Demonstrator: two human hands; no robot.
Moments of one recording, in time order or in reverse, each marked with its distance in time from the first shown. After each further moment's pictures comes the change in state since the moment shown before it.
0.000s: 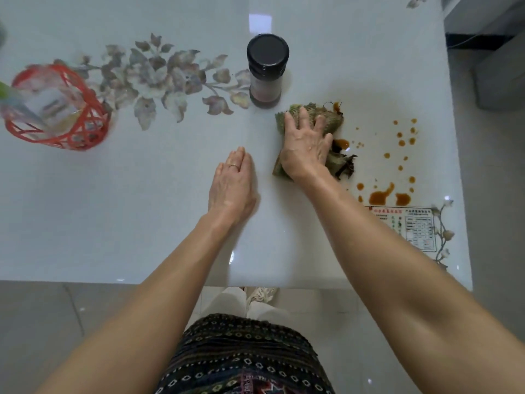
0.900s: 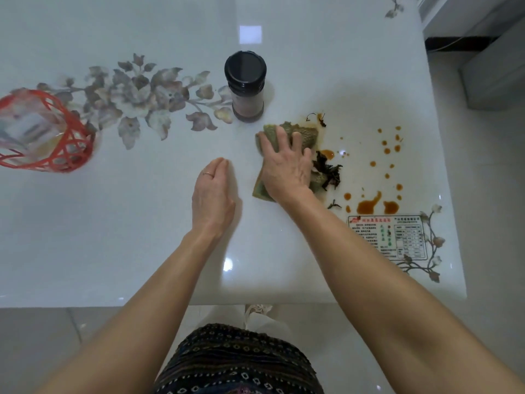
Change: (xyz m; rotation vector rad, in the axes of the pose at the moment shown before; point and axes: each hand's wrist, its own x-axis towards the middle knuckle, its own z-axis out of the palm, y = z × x) left_hand 0.009 -0.001 0.006 -0.200 0.257 -0.079; right_hand -0.005 0.010 0.019 -0.133 0.115 -0.165
